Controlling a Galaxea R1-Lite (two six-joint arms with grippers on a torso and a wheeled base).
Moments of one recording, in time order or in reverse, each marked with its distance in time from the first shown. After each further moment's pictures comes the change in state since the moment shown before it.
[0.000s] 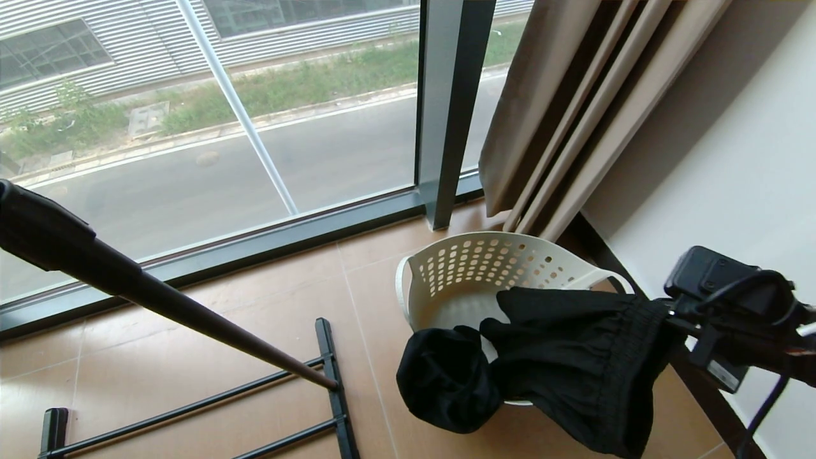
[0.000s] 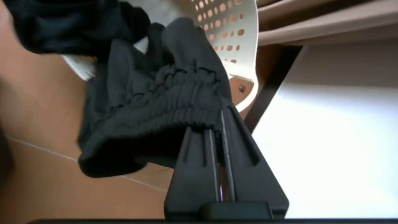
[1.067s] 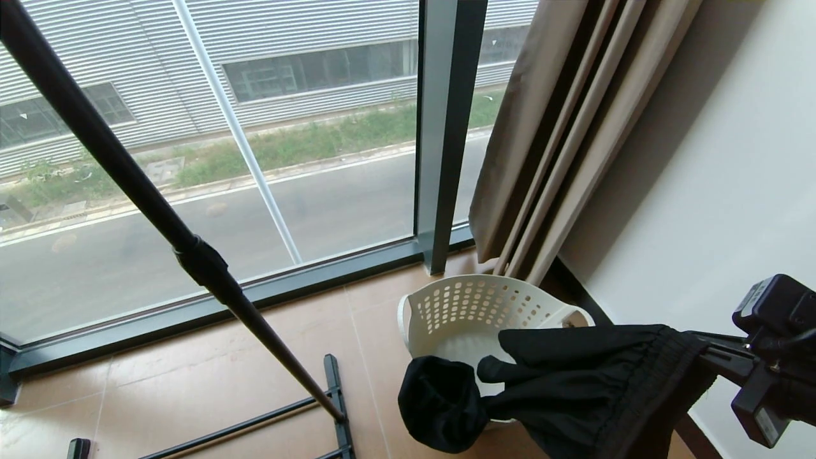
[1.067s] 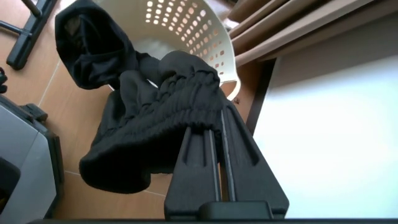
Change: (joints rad) left arm -0.001 0.000 -0.001 0.000 0.000 0.000; right arm 0.026 -0.168 0.150 -0.037 0.035 0.191
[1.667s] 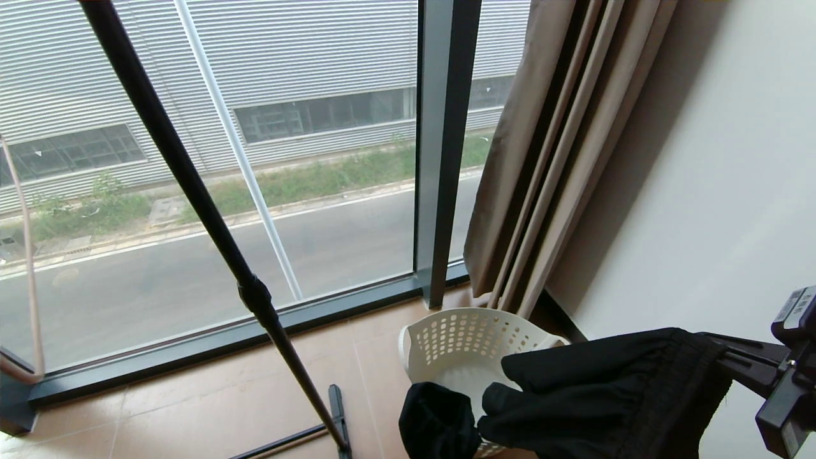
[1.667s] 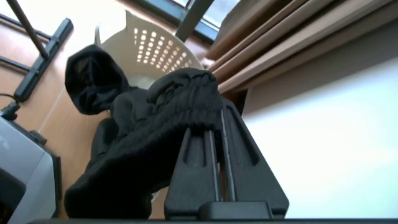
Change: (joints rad) left arm 0.000 0.000 0.000 0.000 0.000 0.000; right arm 0.003 -0.079 0.040 -0.037 0.042 0.000
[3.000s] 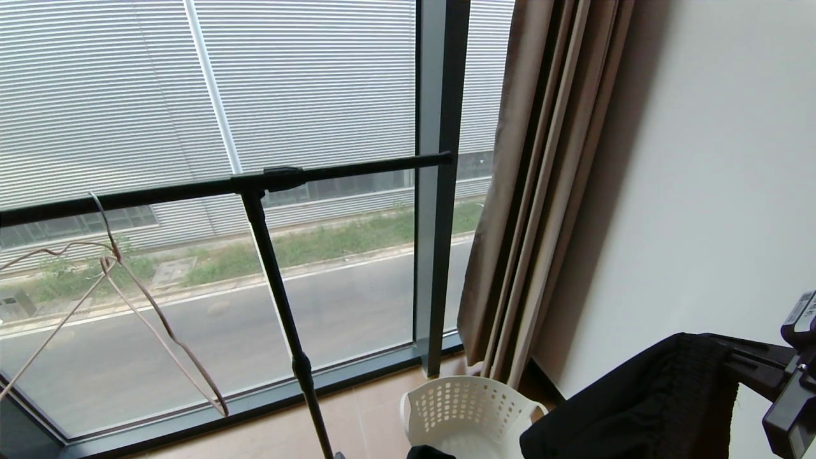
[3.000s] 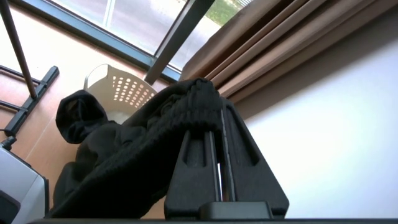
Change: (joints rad) left arm 0.000 0.000 0.001 0.000 0.000 0.000; right arm -0.005 -0.012 0.003 0.000 0.004 0.000
